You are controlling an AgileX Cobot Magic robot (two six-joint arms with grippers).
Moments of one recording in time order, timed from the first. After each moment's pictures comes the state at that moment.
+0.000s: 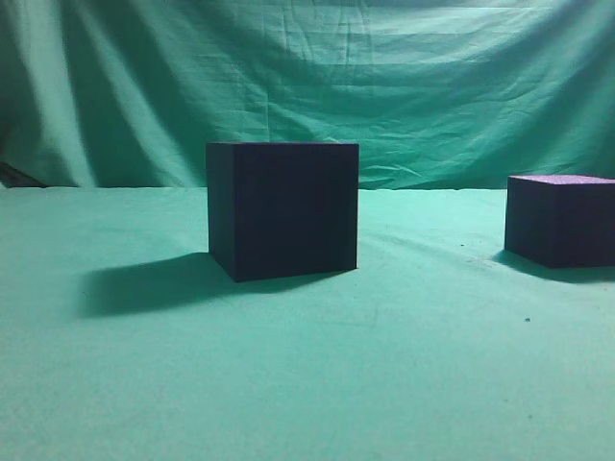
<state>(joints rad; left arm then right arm) -0.17 -0.02 0.02 0.09 0.36 -0.03 0.07 0.90 -0.60 0.24 0.65 -0.20</state>
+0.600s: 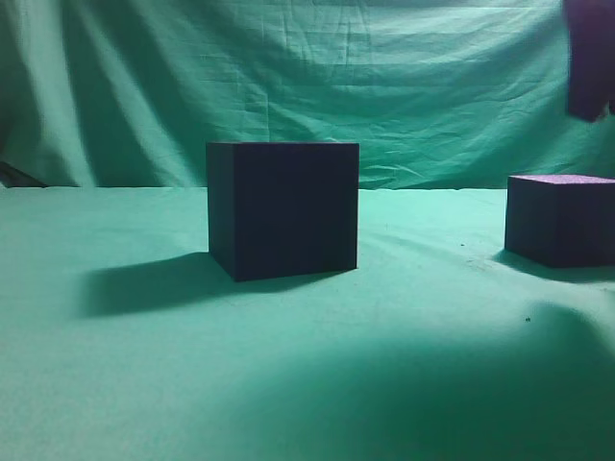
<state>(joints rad) -0.17 -0.02 0.02 0.09 0.36 -0.03 0.32 1.49 -1.01 0.05 0.84 -0.09</state>
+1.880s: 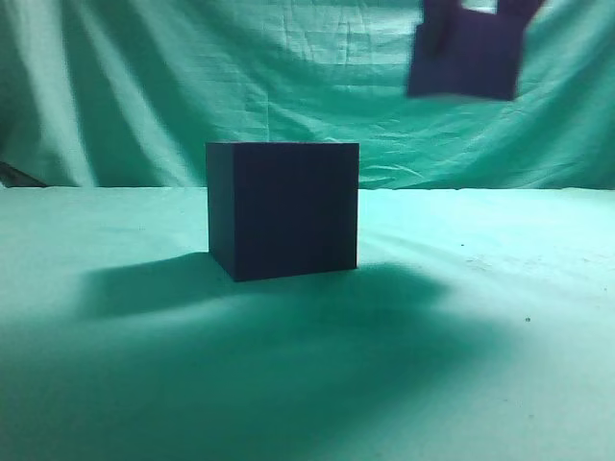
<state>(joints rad) -0.17 -0.02 0.02 0.09 0.36 -0.03 0.43 1.74 -1.52 0.11 1.18 -0.07</state>
